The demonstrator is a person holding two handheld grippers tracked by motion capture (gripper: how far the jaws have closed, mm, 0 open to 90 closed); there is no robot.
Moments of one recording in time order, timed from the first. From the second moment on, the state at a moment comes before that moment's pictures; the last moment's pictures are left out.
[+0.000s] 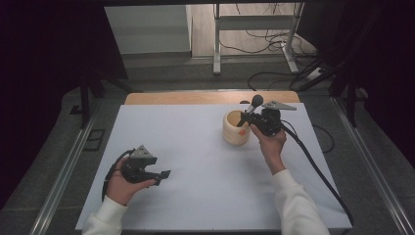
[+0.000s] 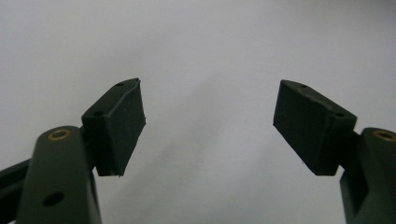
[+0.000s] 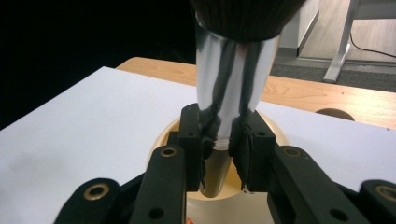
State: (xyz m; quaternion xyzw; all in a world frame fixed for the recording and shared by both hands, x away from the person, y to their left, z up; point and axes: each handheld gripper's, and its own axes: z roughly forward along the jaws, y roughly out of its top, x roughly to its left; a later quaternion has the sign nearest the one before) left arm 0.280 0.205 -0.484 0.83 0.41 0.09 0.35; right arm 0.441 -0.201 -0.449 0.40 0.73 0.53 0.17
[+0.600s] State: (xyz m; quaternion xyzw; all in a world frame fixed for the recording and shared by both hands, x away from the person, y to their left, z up) left arm 0.281 0.206 -0.486 0.84 0.41 0.09 0.35; right arm 0.442 -0.201 -0.449 0.41 0.72 0.53 0.18
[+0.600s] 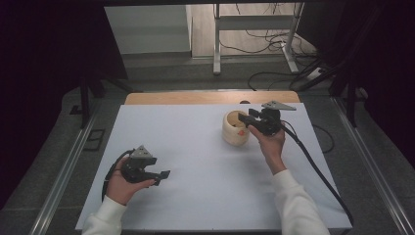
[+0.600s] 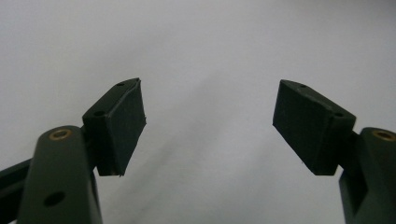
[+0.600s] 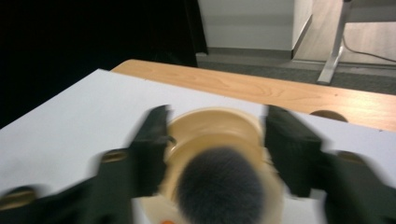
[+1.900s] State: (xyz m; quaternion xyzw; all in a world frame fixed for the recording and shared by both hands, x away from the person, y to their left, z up) left arm 0.280 0.218 -0.486 0.82 0.44 0.09 0.37; right arm 0.404 -0.219 -0.434 0.38 0.75 0.50 0.18
